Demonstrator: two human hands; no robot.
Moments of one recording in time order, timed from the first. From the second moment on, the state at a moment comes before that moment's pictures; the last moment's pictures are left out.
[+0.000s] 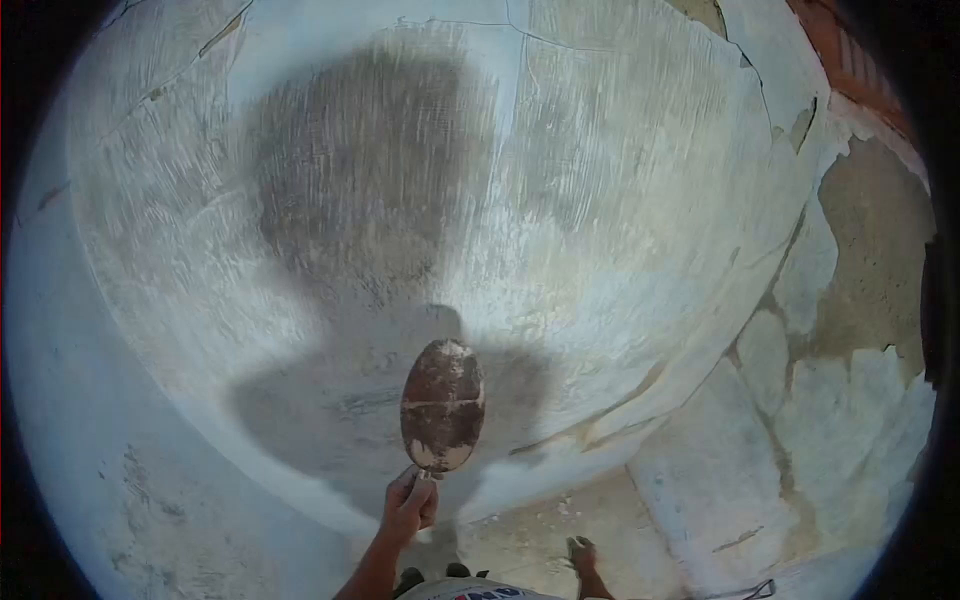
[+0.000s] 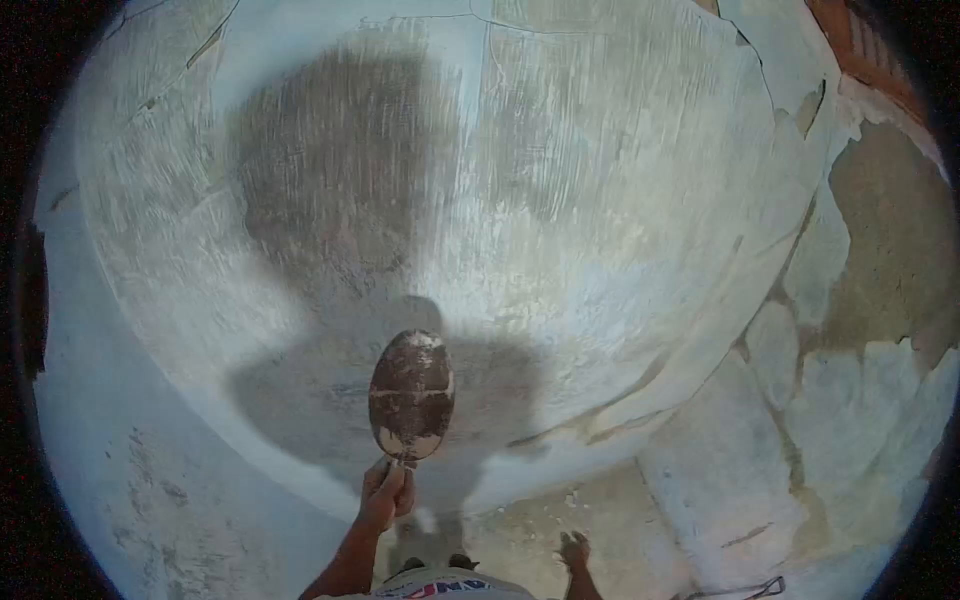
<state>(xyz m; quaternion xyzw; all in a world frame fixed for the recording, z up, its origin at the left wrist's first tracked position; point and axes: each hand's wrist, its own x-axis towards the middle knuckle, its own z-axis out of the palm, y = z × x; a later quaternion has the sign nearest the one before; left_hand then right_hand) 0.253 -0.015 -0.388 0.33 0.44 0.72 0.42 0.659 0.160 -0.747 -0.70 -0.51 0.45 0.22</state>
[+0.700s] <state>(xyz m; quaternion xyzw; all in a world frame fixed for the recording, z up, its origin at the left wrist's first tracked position) 0.219 -0.033 -0.397 0.30 0.38 0.73 0.47 0.371 0.038 -0.425 -0.16 -0.73 0.47 0.46</state>
